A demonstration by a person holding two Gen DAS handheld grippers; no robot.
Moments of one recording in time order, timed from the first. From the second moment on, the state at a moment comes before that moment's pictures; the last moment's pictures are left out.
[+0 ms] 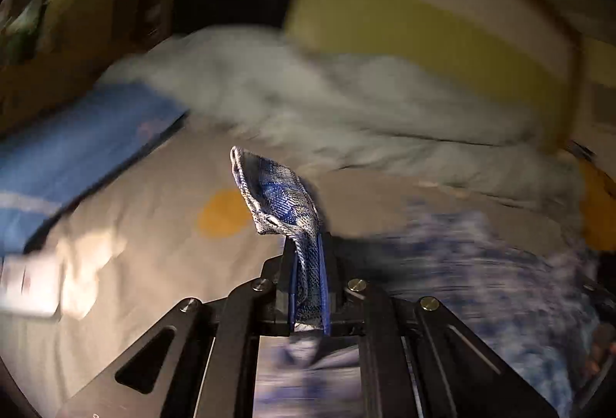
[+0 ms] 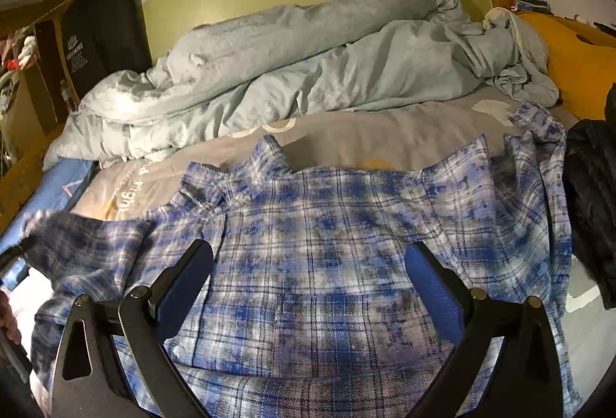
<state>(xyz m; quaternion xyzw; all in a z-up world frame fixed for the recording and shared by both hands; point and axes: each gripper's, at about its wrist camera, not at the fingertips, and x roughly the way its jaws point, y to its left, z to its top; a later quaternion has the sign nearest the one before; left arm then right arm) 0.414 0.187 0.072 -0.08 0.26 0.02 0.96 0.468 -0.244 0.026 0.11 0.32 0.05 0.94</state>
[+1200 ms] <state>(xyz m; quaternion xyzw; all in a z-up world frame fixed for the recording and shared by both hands) 0.440 0.184 0.022 -0.10 0.33 0.06 0.94 0.516 -0.232 -0.034 0.09 0.47 0.10 0.87</state>
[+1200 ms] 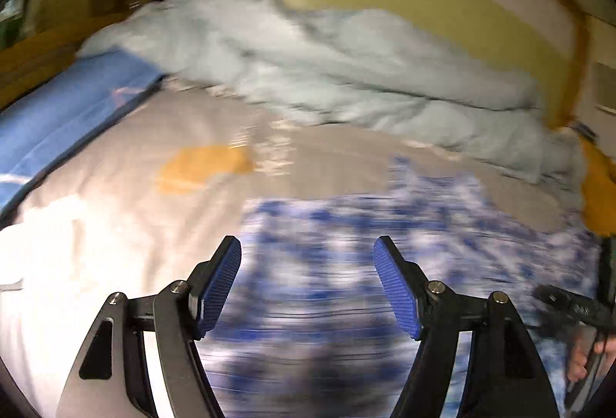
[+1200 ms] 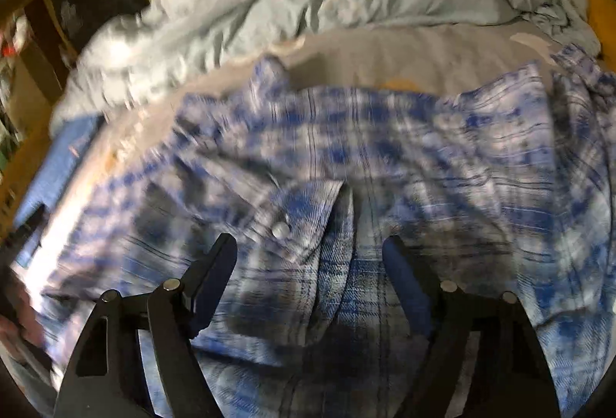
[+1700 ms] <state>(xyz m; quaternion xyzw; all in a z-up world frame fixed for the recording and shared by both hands) 0.448 0.205 -0.002 -0.11 0.35 0.09 0.93 0.505 -0.234 0.041 0.05 0.35 0.08 0.93</state>
